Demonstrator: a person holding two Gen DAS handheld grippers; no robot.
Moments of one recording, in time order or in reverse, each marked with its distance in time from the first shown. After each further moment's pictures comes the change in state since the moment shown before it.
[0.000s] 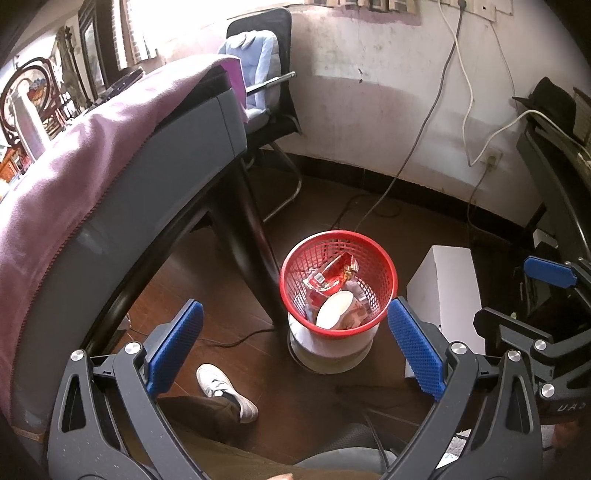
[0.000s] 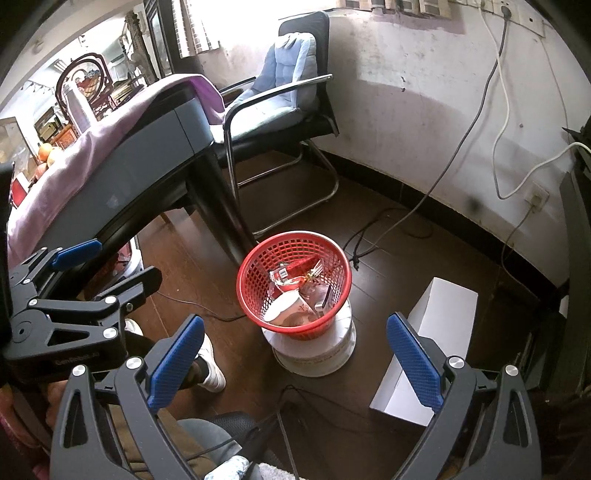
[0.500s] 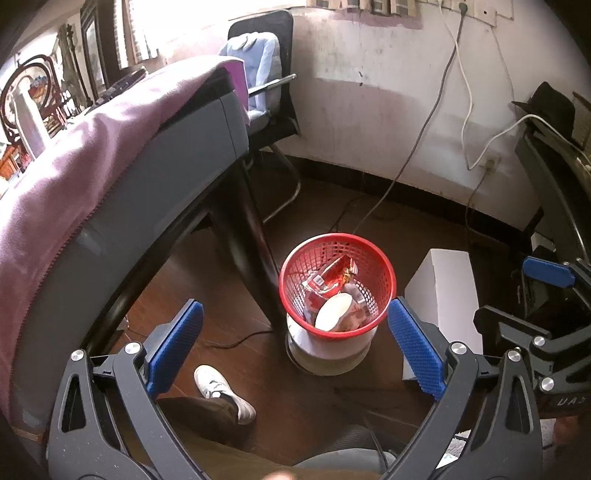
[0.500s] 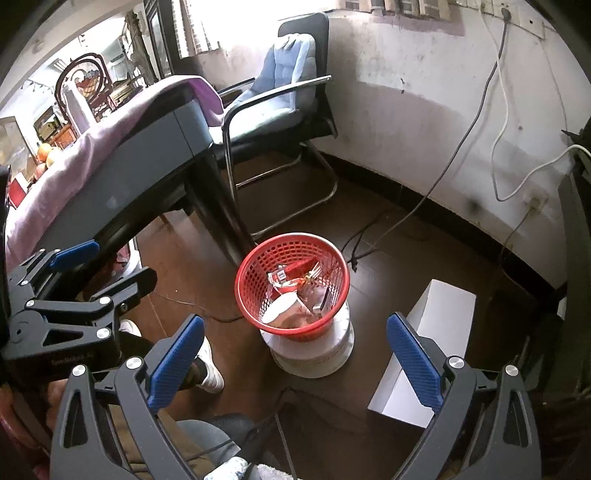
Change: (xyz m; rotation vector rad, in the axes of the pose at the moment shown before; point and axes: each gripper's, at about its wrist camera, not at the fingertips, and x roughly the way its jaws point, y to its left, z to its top) left arm -0.002 0.004 0.000 -0.009 -0.007 -0.014; right arm 0.000 0.001 0.000 -0.001 0.000 -0.003
